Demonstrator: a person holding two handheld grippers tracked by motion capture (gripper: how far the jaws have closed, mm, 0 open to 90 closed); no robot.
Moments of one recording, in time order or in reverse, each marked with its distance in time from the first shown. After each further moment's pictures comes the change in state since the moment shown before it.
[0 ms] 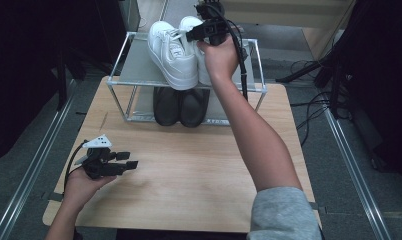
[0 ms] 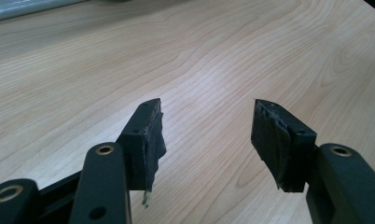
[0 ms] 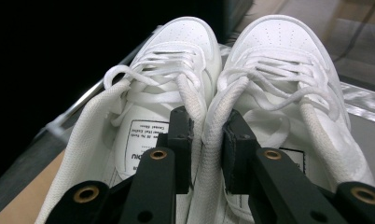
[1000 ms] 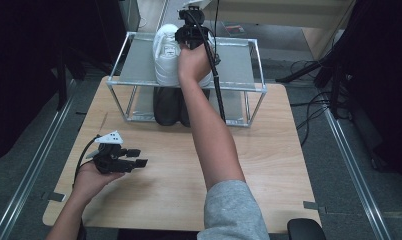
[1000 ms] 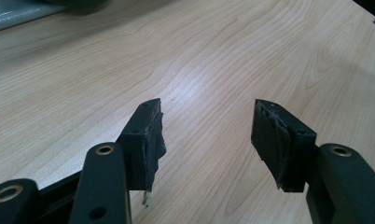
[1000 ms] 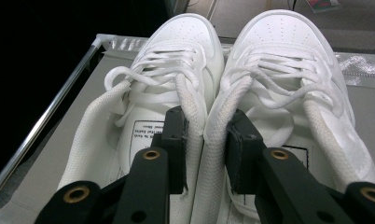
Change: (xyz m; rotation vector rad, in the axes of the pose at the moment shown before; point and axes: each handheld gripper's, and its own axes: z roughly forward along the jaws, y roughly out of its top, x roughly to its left) left arm -0.004 0.017 0.019 0.022 -0.069 0.054; right arm 0.021 0.001 0.066 0.003 -0.219 0.215
